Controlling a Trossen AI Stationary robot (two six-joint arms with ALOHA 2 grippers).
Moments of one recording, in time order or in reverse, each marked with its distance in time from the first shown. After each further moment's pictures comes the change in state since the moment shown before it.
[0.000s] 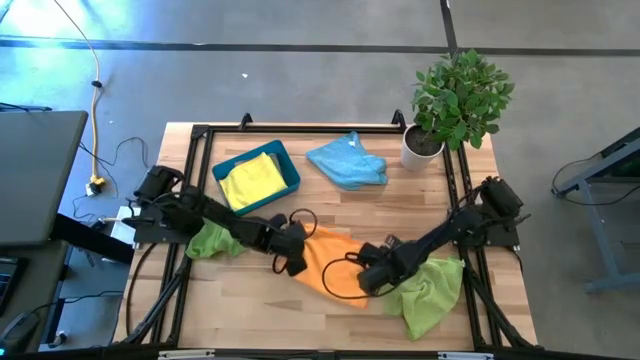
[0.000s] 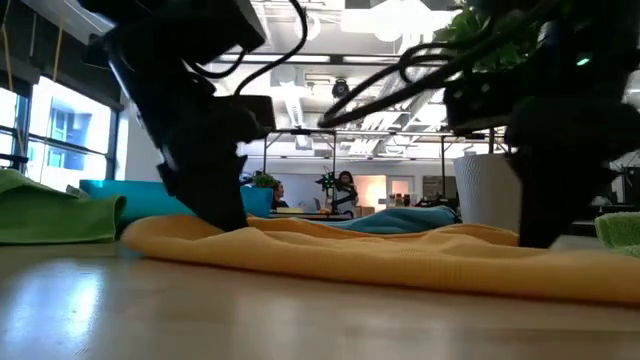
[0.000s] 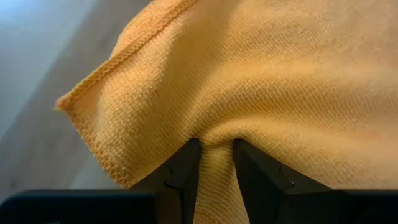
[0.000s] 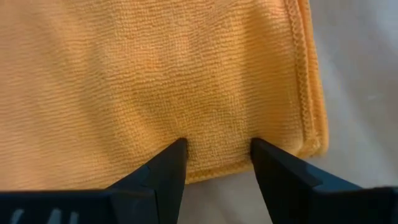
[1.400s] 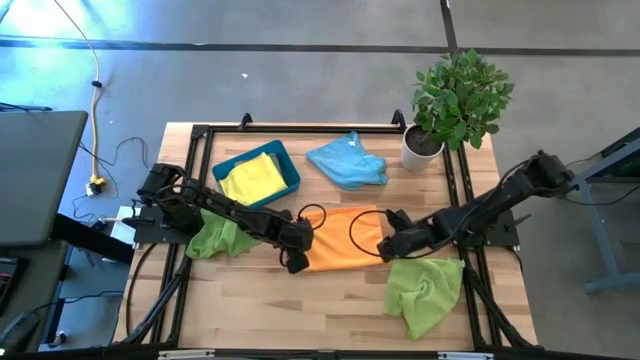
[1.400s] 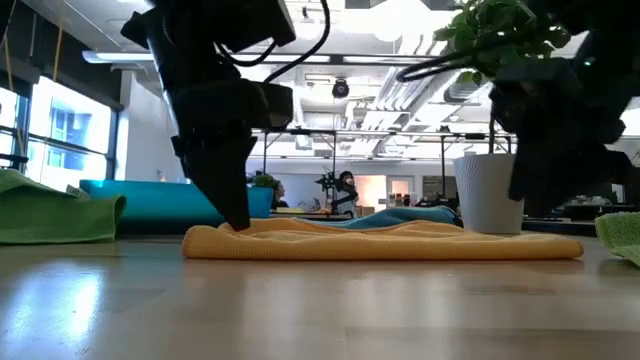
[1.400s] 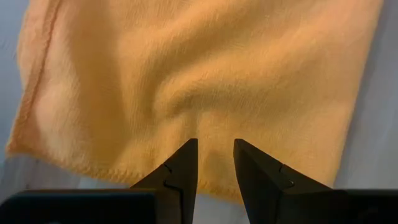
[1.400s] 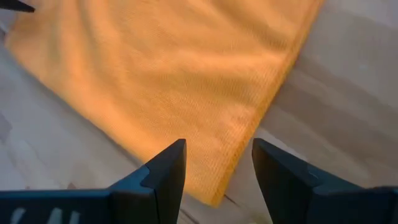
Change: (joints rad) left arm 0.056 0.001 0.154 -0.226 0.166 0.124; right arm -0.089 -0.546 -0.477 0.353 0.010 0.347
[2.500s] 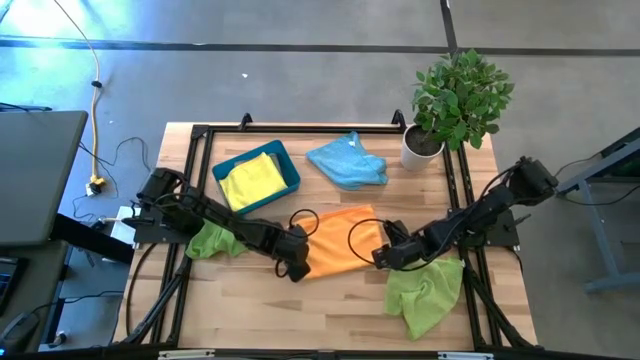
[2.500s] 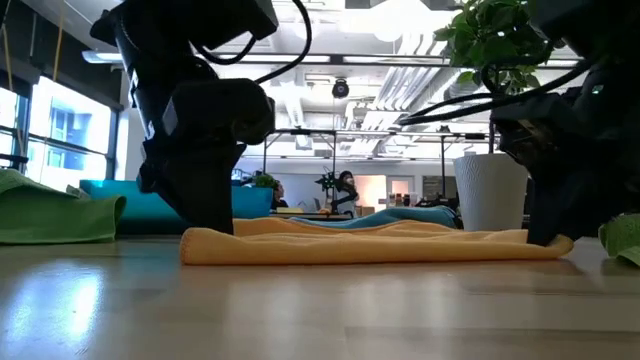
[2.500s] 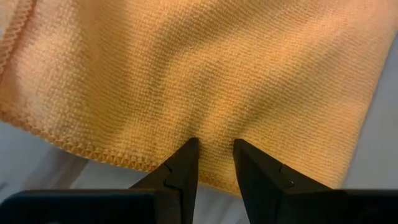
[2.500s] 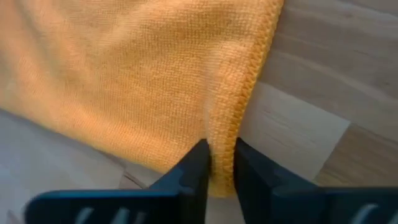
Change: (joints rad) left arm -0.096 0.026 -0.042 0.059 -0.008 -0.352; right arm 0.066 0.191 0.000 0.136 0.002 0.209
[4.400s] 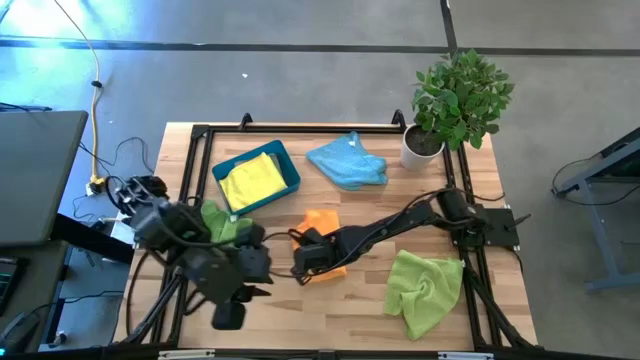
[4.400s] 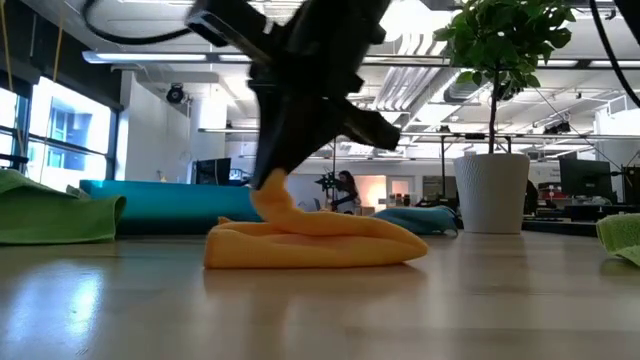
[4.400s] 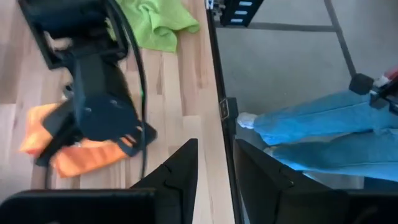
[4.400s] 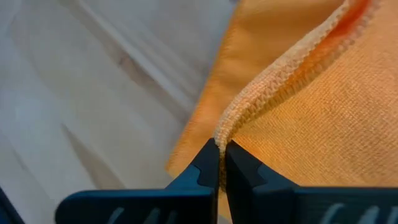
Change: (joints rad) left arm -0.357 -0.021 1.367 -1.087 -0.073 0.362; right arm -0.166 0.705 1.196 -0.485 -0.114 -0.469
